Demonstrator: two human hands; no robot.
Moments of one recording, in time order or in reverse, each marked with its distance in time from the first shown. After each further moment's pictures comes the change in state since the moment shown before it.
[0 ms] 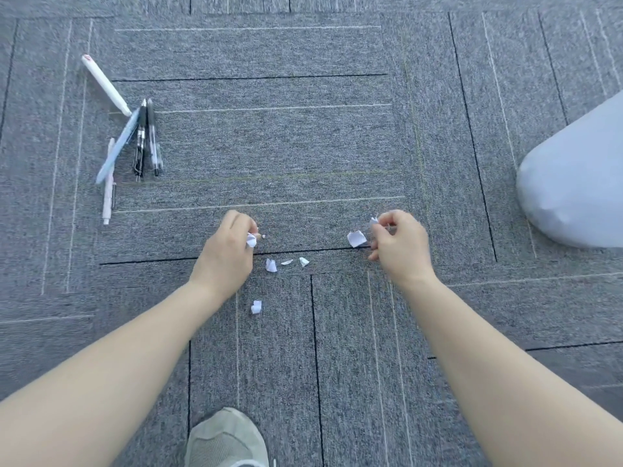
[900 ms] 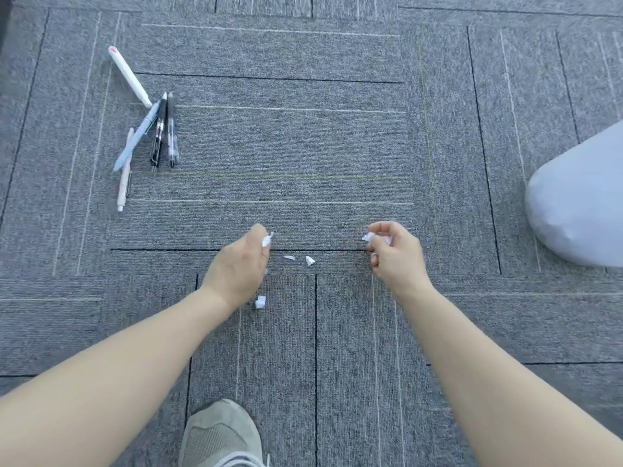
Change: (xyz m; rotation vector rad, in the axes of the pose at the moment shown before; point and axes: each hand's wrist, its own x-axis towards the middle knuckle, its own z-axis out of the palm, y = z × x) left_hand -0.023 0.010 0.007 -0.001 -0.063 -0.017; right_hand -0.013 -0.005 0.008 0.234 -0.149 0.164
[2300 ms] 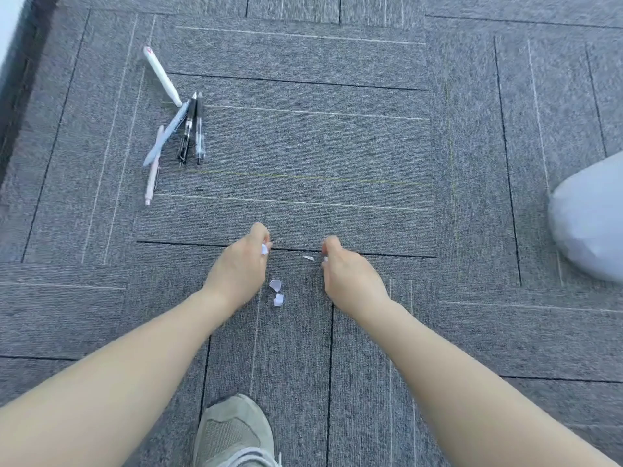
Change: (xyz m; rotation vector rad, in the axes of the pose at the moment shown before) left_hand -0.011 -0.016 -0.016 -0.080 -0.017 -0.141; right_hand -0.030 -0.005 0.077 -0.965 -0.289 -0.379
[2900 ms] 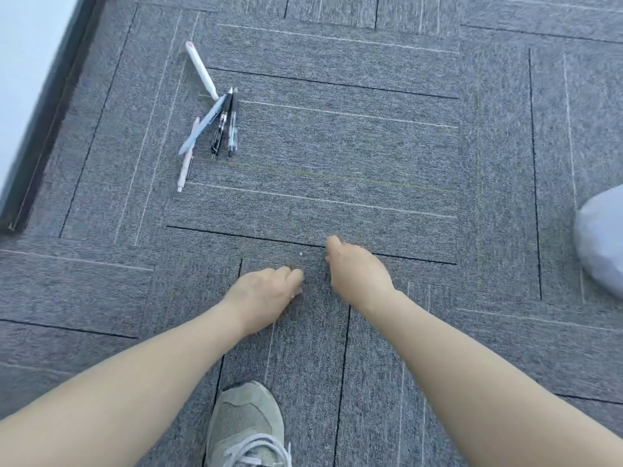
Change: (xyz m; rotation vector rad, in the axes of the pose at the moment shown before) left_hand -0.043 -0.016 0.020 0.403 -0.104 0.379; right_hand 0.012 -0.022 0.002 -0.219 -0.030 -0.126
